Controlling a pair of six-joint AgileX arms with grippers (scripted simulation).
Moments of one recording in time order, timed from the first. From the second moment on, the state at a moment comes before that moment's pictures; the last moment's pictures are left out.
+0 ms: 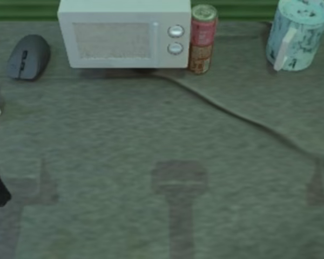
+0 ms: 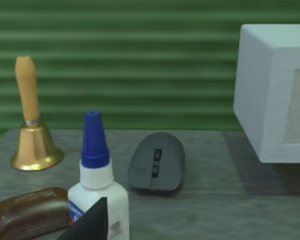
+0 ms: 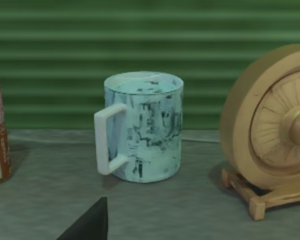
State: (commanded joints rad) left arm 0.00 0.00 0.00 0.00 0.00 0.00; right arm 0.00 0.00 0.00 0.00 0.00 0.00
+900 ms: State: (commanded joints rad) left arm -0.18 0.64 0.67 -0.50 -0.06 -0.04; right arm 0.00 0.00 0.00 0.00 0.00 0.00
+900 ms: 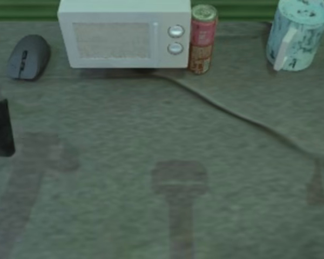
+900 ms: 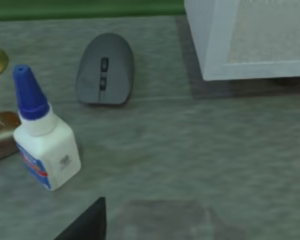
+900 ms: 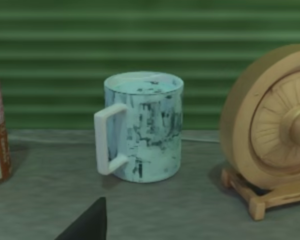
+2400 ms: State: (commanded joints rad) left arm -0.58 2.50 2.86 -1.47 -0.28 -0.52; right arm 0.00 0.00 0.00 0.00 0.00 0.00
